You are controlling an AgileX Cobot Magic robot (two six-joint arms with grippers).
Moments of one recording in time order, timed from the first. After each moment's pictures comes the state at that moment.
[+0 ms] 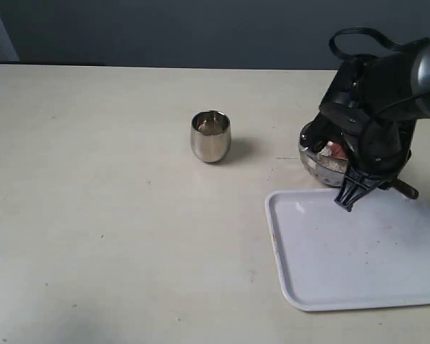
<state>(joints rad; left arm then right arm) 0.03 0.00 0.00 0.04 0.23 0.07 0.61 1.85 -1.05 -0.67 1.02 0.13</state>
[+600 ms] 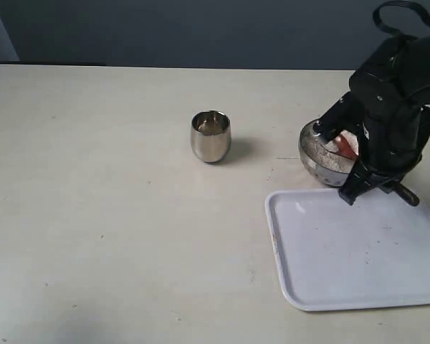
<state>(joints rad) 0.03 0.00 0.00 0.04 0.23 0.07 0.52 1.80 -1.05 -0.50 0.97 0.04</state>
